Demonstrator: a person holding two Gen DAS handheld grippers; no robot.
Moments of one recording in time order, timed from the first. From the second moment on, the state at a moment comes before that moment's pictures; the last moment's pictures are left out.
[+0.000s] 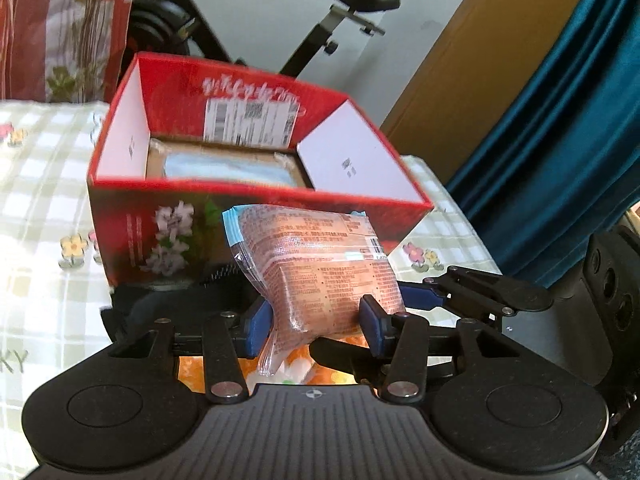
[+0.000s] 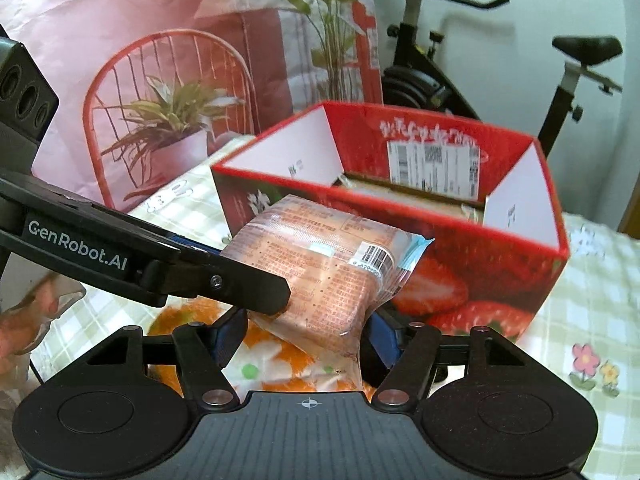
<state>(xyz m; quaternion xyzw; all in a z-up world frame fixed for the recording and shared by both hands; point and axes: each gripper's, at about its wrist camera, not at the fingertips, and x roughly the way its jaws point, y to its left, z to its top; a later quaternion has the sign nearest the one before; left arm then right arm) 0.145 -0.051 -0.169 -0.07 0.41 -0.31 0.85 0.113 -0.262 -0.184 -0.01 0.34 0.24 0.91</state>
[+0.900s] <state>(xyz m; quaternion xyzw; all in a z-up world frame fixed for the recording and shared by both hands) 0.217 -0.065 -0.118 -0.07 0.36 -0.31 0.88 0.204 -0.265 -0.121 -0.06 0.31 0.24 0.92</state>
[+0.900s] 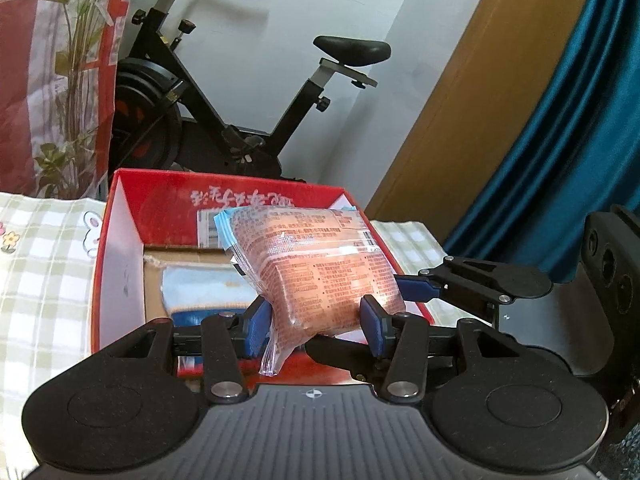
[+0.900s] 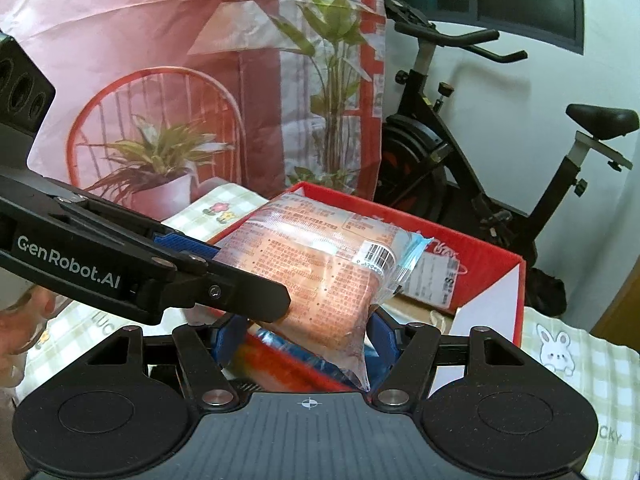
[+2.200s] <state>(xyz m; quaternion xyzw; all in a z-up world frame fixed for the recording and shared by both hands) 0.306 -0.094 -0.140 -0.05 0.38 -0.25 0.89 0.315 -0.274 -0.166 -0.13 0.39 0.17 0.90</state>
